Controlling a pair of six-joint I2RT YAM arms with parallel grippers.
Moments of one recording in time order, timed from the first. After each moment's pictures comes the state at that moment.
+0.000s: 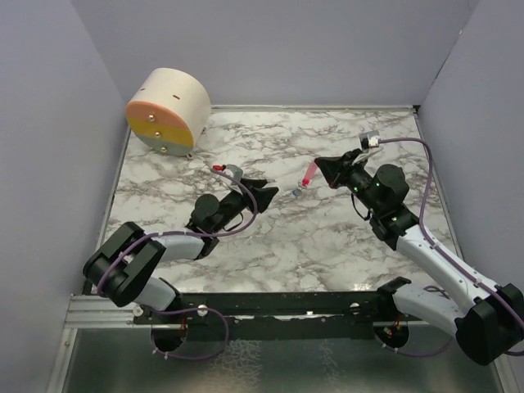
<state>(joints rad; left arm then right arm) -0.65 1.41 0.43 1.10 0.17 -0.41 0.46 1.00 0.68 0.34 -0.13 0.32</state>
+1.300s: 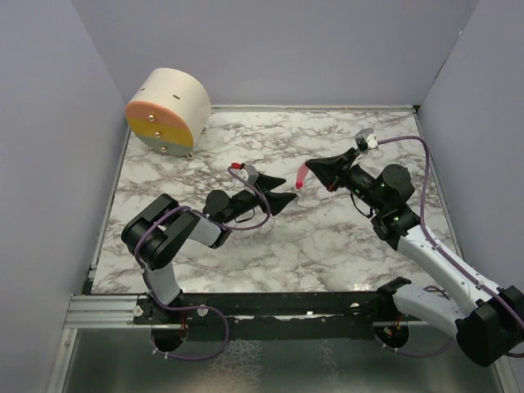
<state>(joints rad) -0.64 1.77 0.54 1.51 0.45 -0.41 0.46 0.99 0.70 0.42 -0.37 0.31</state>
